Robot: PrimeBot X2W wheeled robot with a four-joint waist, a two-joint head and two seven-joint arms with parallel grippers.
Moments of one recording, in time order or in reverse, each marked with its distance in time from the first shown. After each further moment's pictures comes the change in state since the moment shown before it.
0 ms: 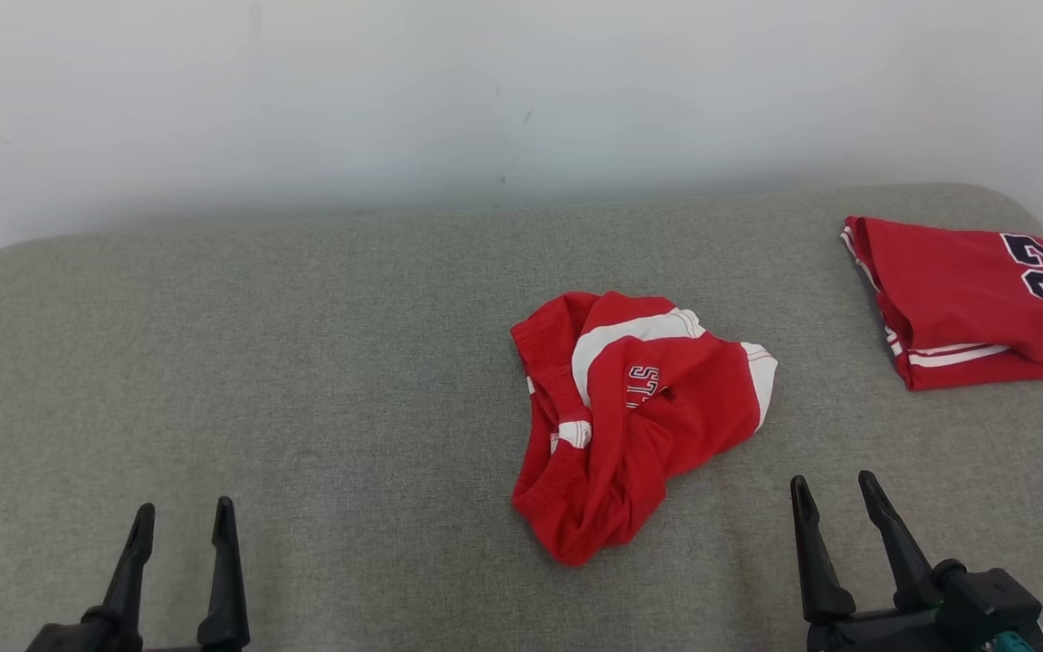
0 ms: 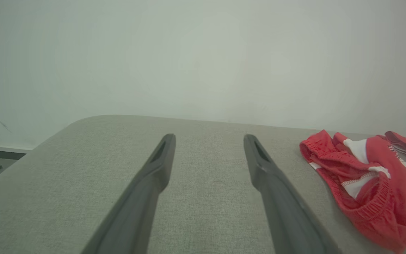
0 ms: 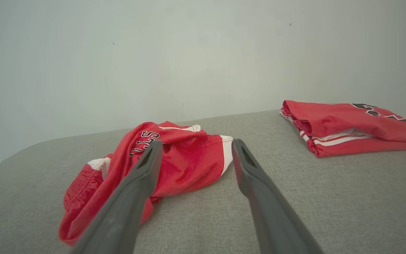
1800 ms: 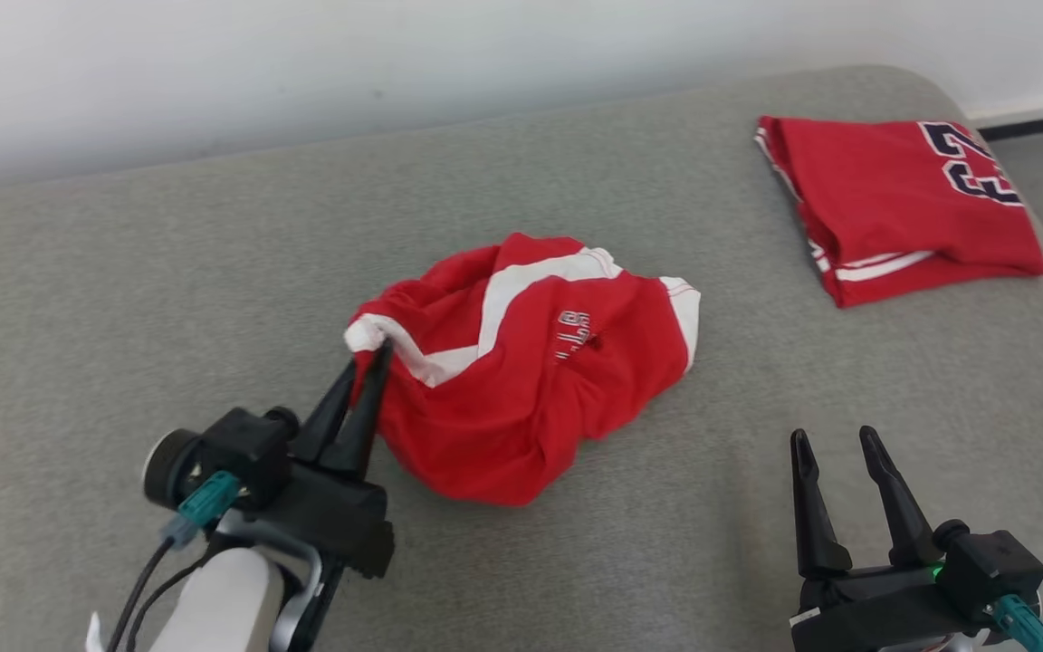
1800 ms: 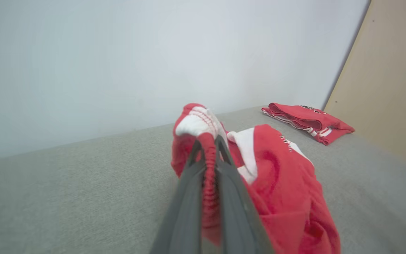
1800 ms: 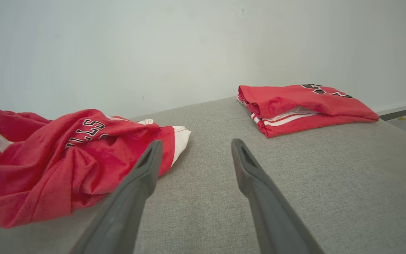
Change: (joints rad) left arm -0.469 0.099 -0.449 0.297 -0.142 -0.016 0.000; right arm -0.069 0.028 -0.019 -0.005 0.000 0.000 0.000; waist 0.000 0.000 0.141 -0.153
